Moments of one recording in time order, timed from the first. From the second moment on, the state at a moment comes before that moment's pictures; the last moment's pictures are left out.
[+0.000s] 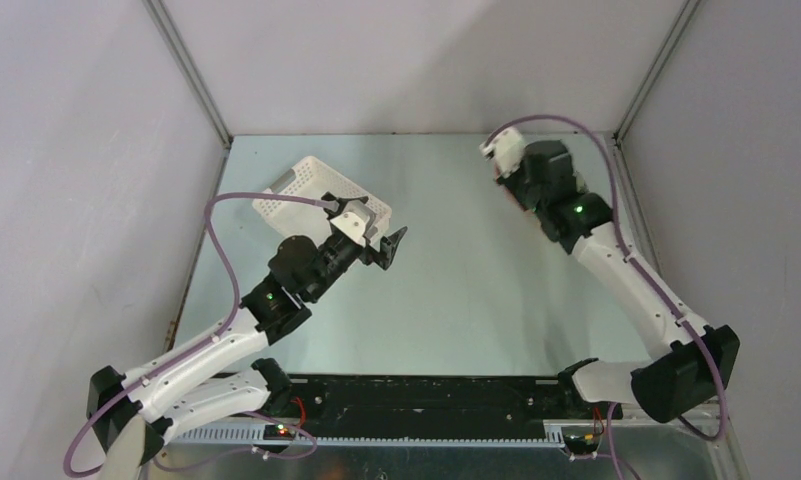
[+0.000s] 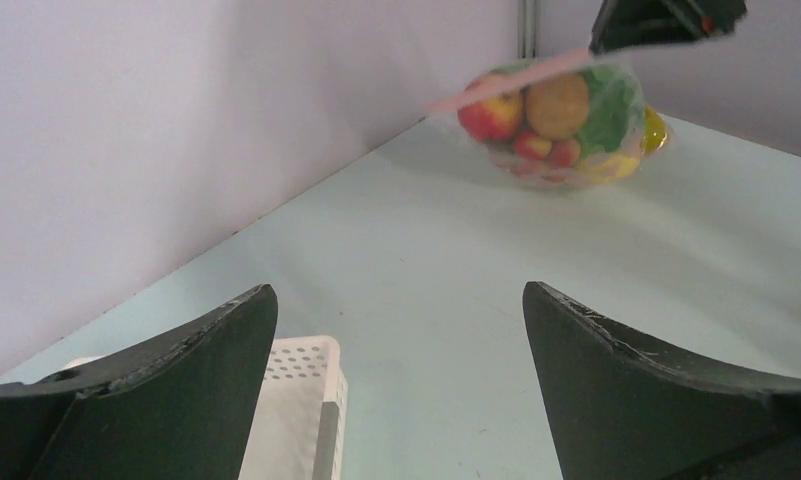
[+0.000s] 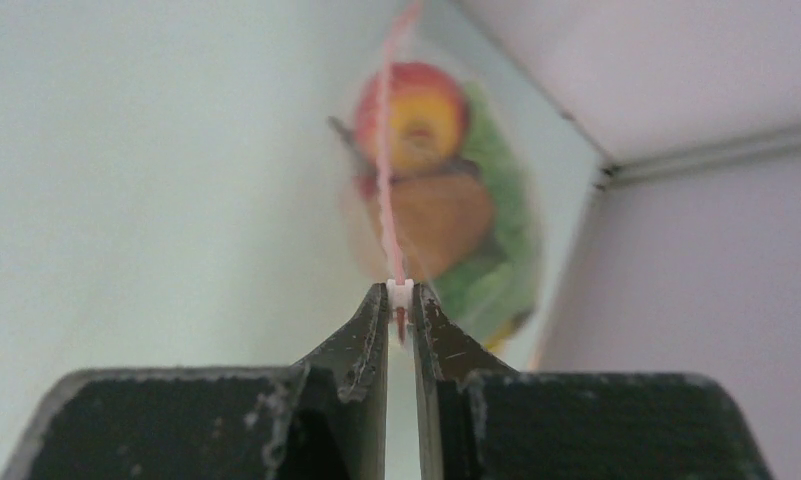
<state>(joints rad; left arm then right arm) -0.82 0.89 0.70 0.27 -0.13 0.19 0.37 1.30 1.31 -0.47 0.25 -0.51</state>
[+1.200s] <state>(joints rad) -0.75 0.63 0.60 0.11 -0.66 -0.18 0.43 1.07 1.15 -0.56 0.16 0.32</state>
